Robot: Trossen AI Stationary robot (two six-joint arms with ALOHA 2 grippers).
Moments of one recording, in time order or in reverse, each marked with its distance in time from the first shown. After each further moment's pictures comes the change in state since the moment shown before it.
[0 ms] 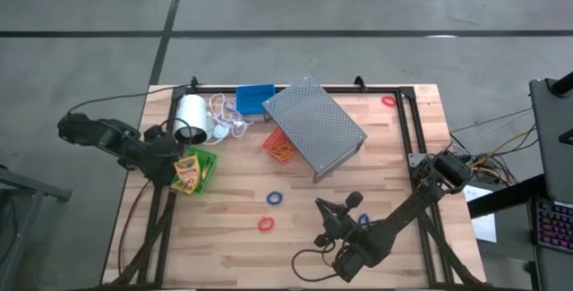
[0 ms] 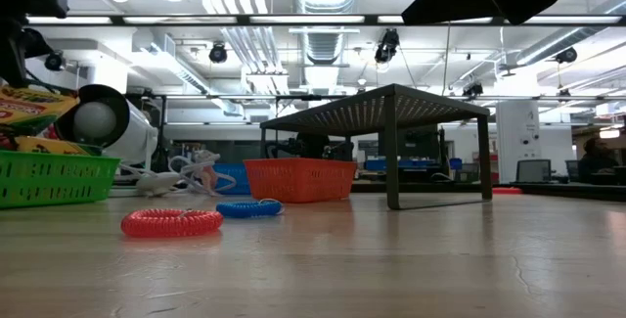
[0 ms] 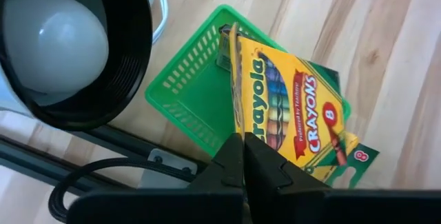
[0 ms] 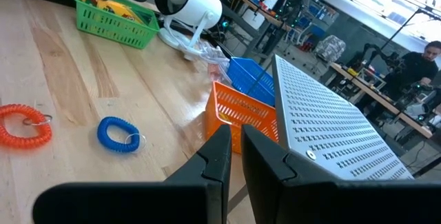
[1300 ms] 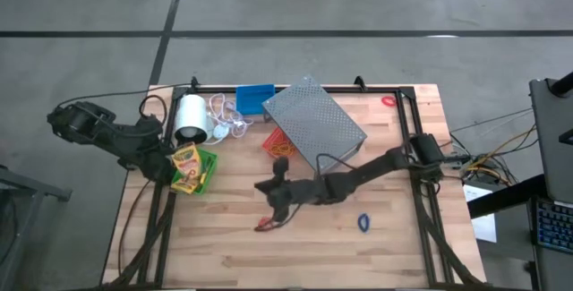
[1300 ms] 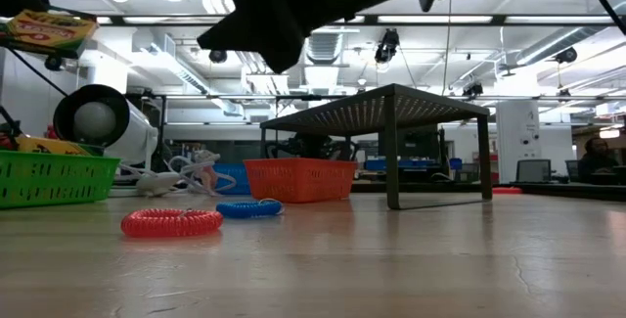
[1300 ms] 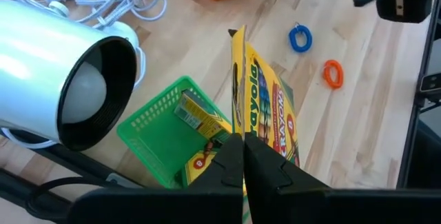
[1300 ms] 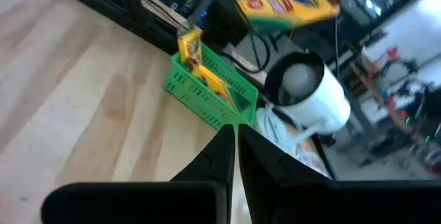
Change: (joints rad) left arm 0.000 0.070 0.326 0.002 -0.011 -0.152; right arm -0.459 0.064 -0.011 1.161 -0.916 -1.376
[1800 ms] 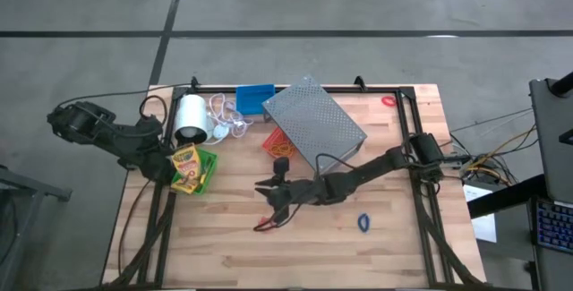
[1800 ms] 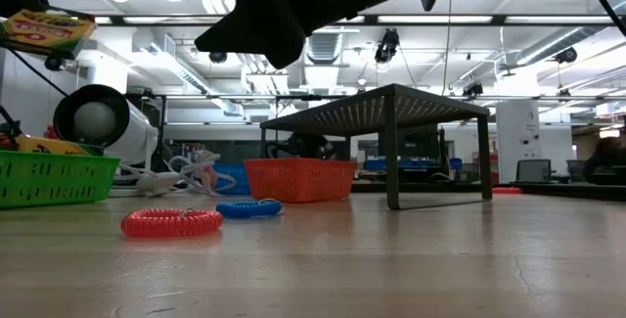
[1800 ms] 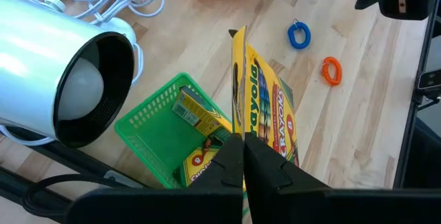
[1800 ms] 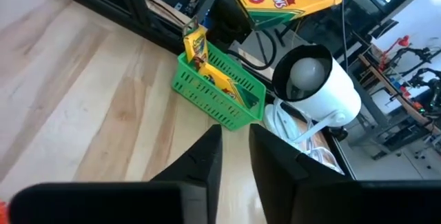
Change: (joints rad) left arm 0.000 0.000 -0.001 -0.002 0.012 -0.003; right arm -0.009 0.000 0.000 -0.015 -0.005 0.042
